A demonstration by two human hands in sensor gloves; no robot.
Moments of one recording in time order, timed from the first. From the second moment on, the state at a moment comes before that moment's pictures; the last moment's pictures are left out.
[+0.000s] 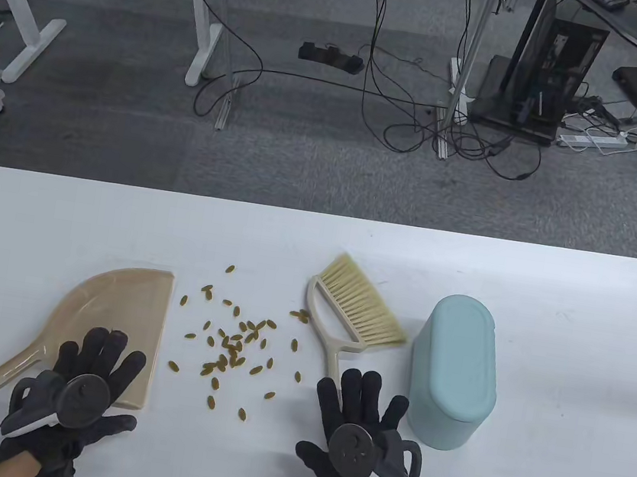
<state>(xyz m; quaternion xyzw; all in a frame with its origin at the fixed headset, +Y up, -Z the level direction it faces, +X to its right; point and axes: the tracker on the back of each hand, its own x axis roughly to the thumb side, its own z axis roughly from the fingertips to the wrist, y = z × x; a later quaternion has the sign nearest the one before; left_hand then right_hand) -0.345 -0.759 -0.264 -0.09 -0.14 0.04 0.99 0.082 -0.758 -0.242 0.16 0.04 0.98 0.14</state>
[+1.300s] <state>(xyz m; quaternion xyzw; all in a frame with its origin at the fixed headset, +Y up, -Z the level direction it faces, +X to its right) -0.341 -0.758 -0.263 -0.08 -0.14 0.03 0.99 0.082 -0.765 -0.242 0.15 0.05 0.98 0.13</state>
